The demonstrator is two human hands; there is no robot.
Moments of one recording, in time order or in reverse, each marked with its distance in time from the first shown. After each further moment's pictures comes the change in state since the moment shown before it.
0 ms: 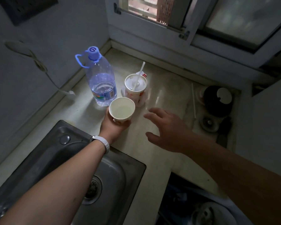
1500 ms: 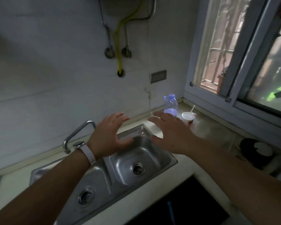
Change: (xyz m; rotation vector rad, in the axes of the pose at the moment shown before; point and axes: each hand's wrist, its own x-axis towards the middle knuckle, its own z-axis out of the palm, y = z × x) left_hand -0.443 0.186 -0.178 0.932 0.403 0.347; right_hand -0.227 -0.179 -0.131 0.010 0.237 -0.643
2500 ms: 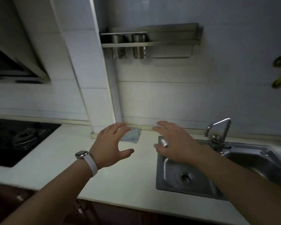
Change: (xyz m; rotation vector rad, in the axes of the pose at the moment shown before) left_hand -0.476 -0.191 -0.228 0.333 0.188 -0.600; right_hand 0.012 -0.484 0.119 0.133 -0.229 -0.618
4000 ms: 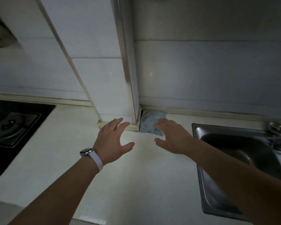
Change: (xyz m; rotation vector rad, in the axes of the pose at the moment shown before) left_hand 0.103 -0.252 0.144 -0.087 -0.250 -0.199; right_hand 0.267 0.027 0.217 0.127 -0.317 0.111
